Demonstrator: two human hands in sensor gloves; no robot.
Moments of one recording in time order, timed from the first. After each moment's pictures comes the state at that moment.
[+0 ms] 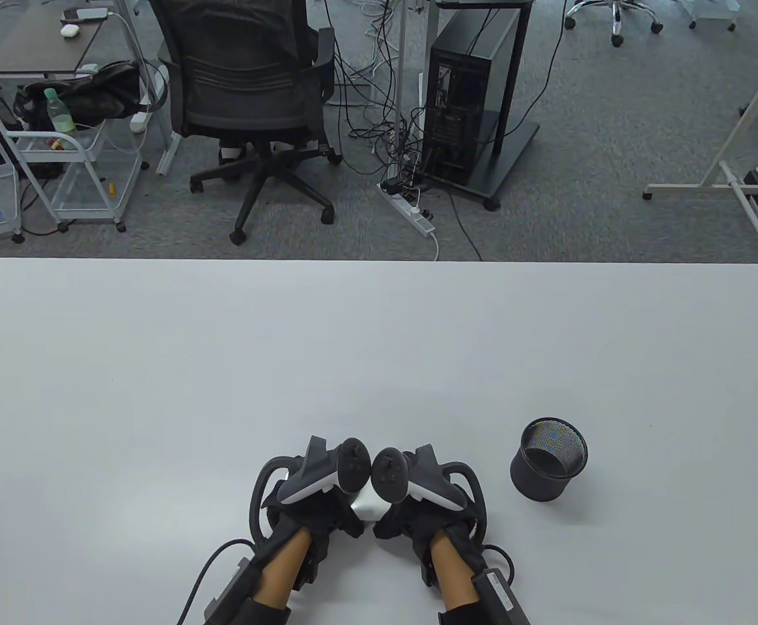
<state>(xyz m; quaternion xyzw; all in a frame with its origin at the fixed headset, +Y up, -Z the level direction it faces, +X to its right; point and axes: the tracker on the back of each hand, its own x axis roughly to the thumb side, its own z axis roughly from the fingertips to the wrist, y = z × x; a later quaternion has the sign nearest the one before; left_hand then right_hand) -0.107 -0.771 -0.318 -0.24 -0.13 0.00 0.96 0.034 -0.779 -0.310 0.16 0.18 0.97 0.06</state>
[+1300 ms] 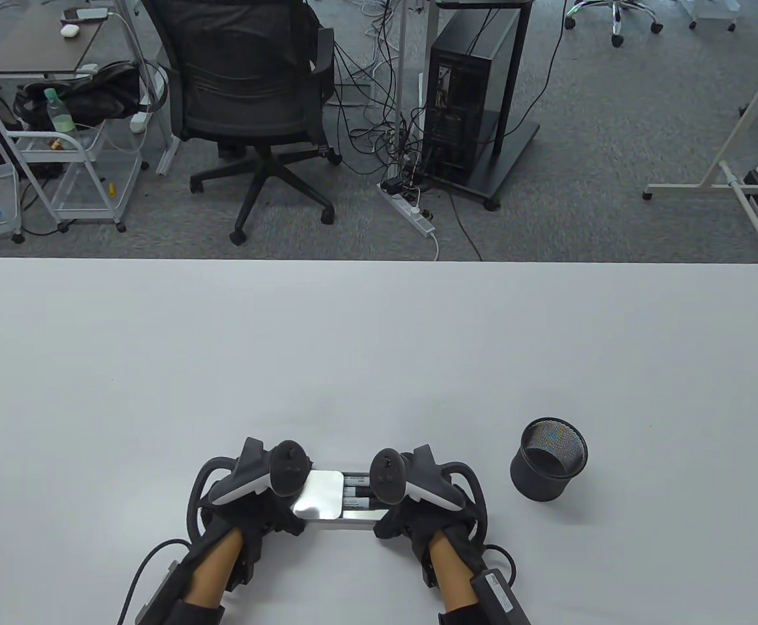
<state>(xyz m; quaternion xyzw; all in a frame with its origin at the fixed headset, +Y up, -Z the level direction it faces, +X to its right) -0.192 -0.776 -0.319 -0.24 -0.14 -0.01 0.96 0.033 -0.780 -0.310 0.16 0.19 0.97 0.05</state>
